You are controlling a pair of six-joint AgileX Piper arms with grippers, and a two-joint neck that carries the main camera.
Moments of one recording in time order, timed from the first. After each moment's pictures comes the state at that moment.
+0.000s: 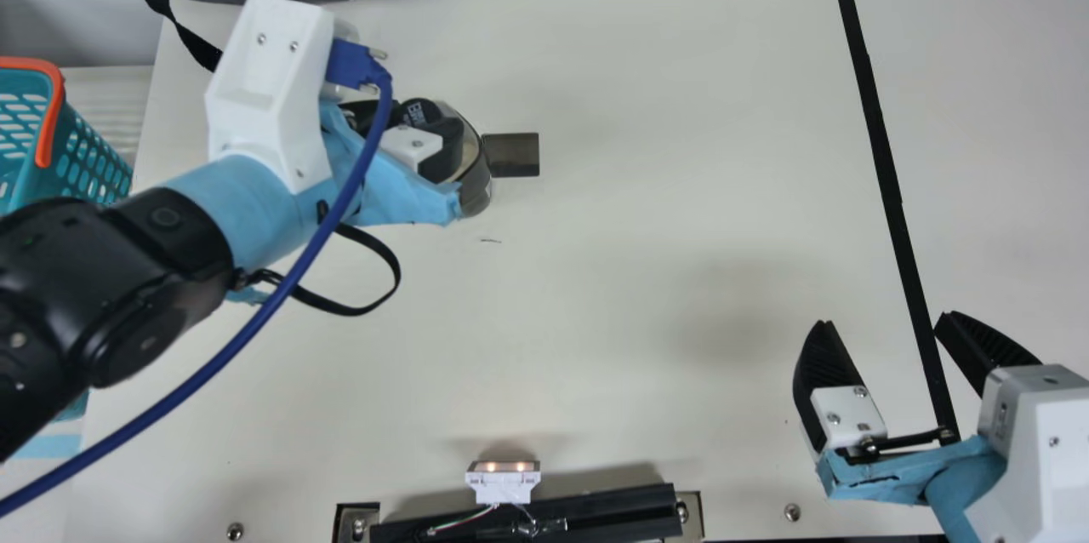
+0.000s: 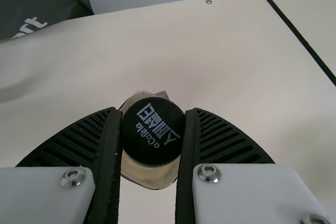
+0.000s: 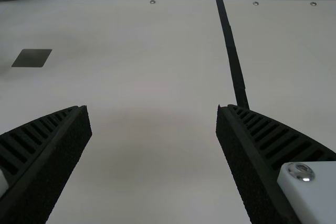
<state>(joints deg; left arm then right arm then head) -39.8 78.8 -59.1 9.8 25.6 -26.5 -4.0 13.5 -20.3 4.7 38.4 -6.4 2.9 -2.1</state>
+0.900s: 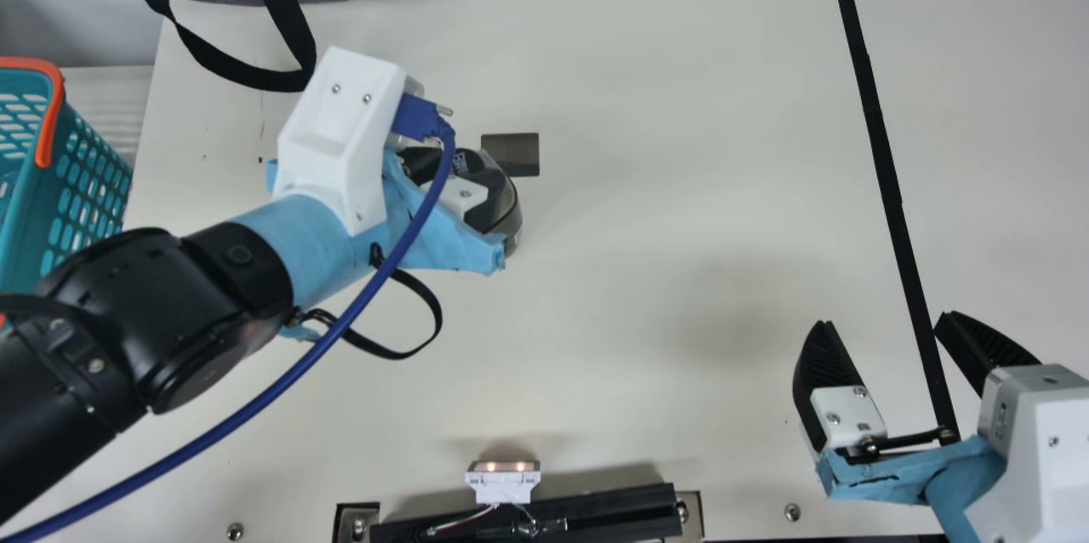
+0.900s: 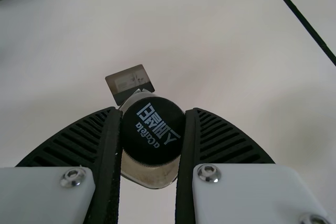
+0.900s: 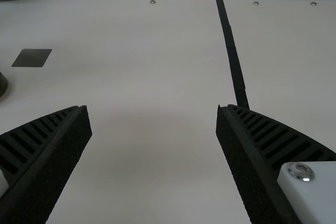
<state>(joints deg) -45.0 80.3 -57.7 10.7 26.6 -28.9 -4.0 13.5 -20.3 4.7 38.4 -6.4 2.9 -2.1</state>
